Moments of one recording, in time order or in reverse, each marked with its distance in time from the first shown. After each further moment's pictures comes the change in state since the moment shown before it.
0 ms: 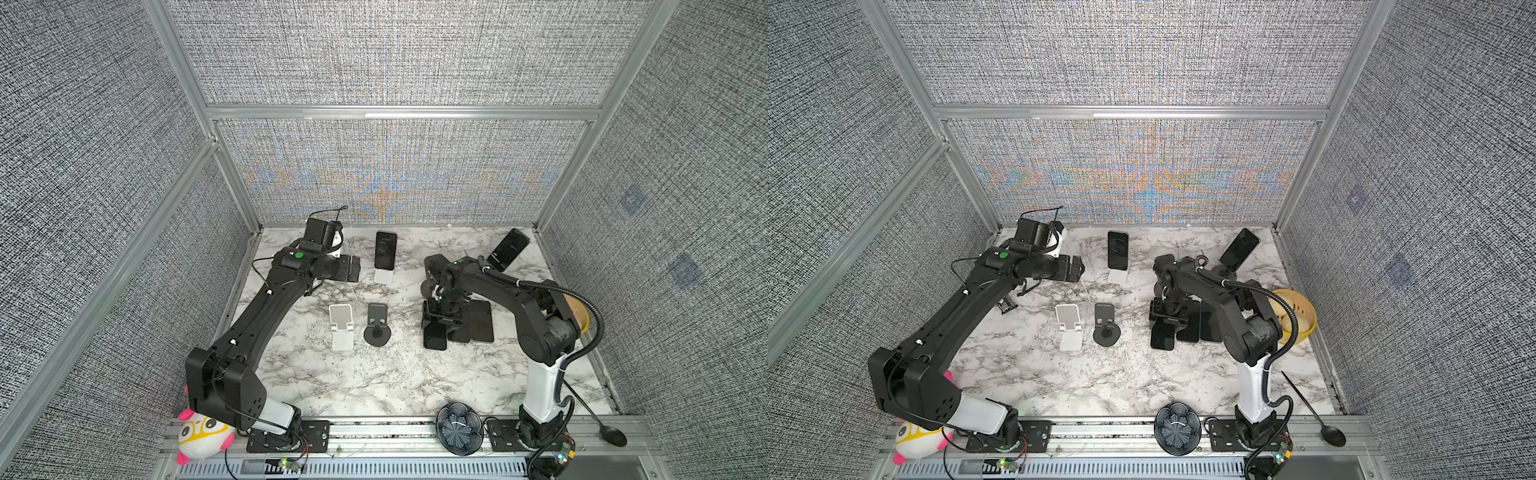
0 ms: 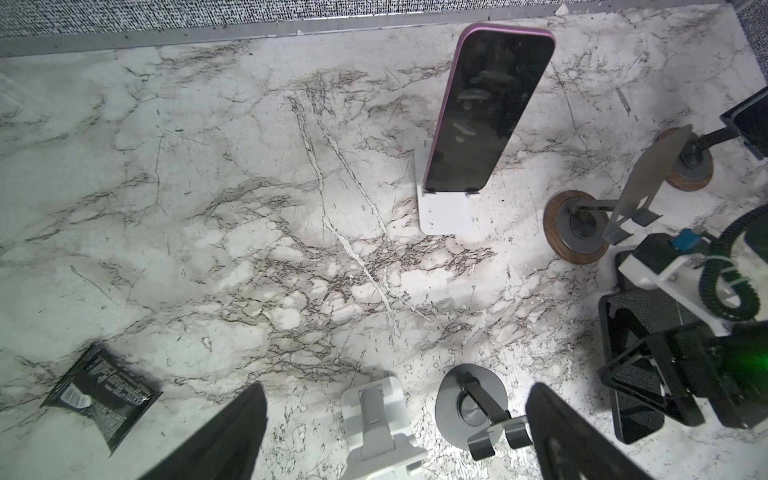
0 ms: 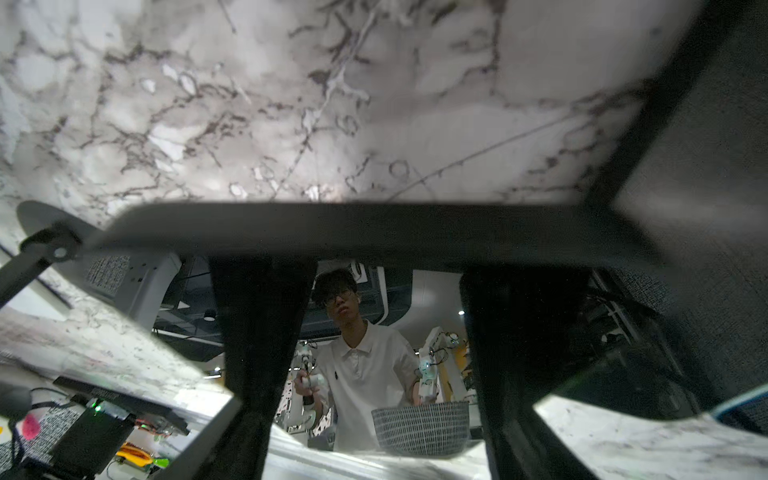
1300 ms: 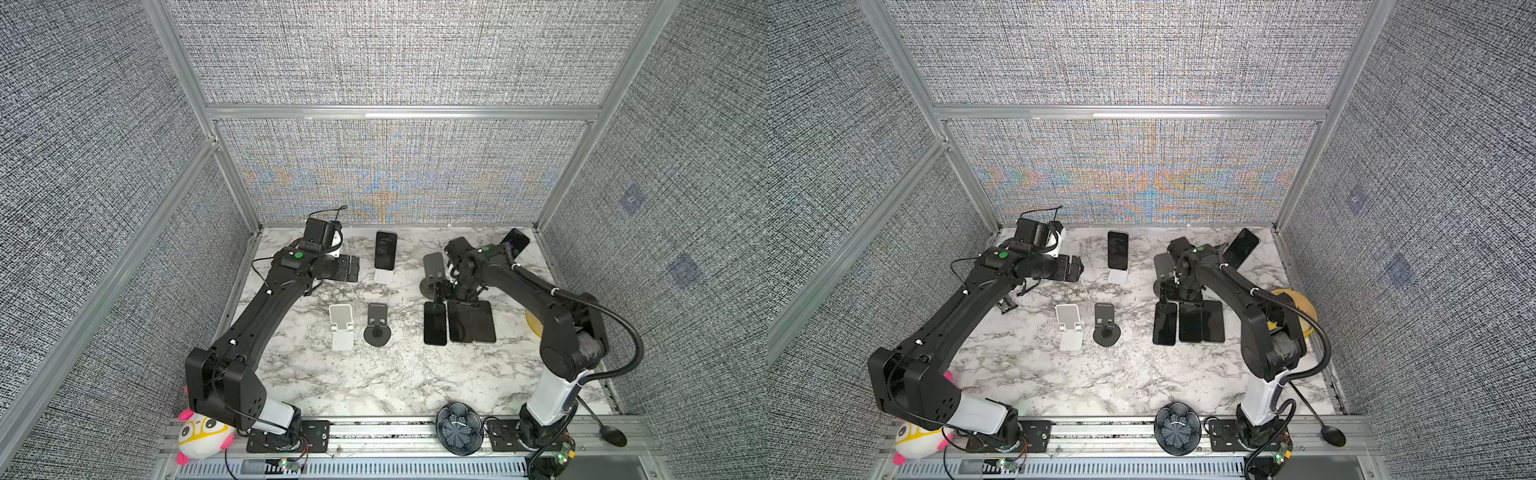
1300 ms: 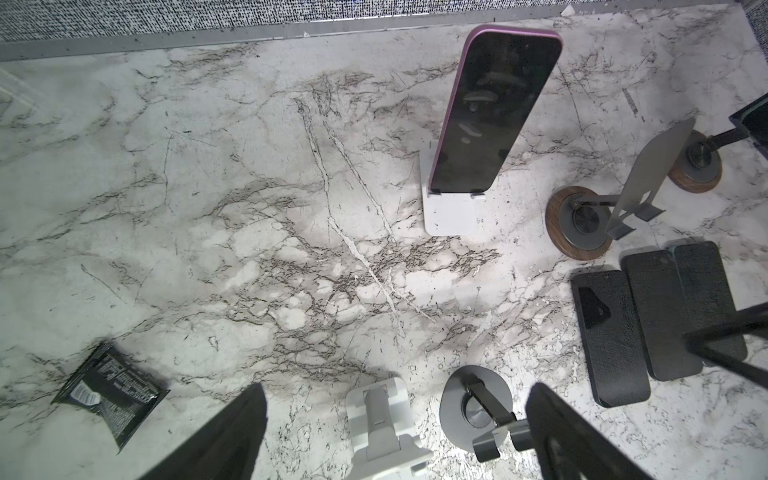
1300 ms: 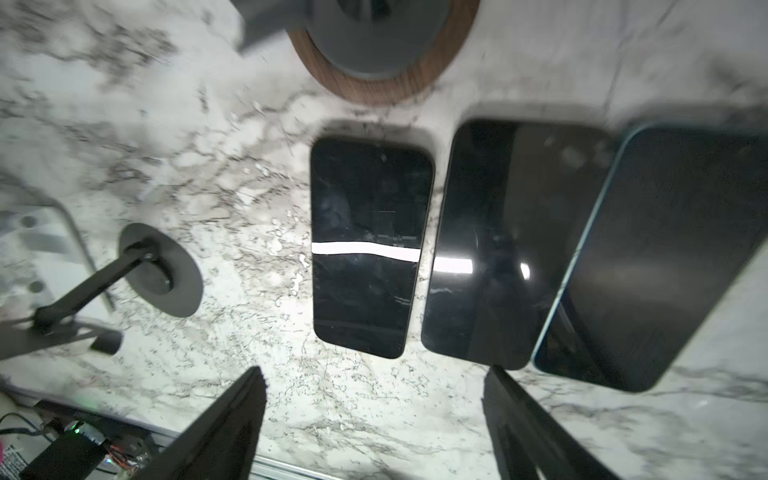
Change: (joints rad) left arm 0.003 -0.003 0.000 0.000 -0.011 0.007; right arm -0.111 -0.203 0.089 -0.048 0.116 -0.187
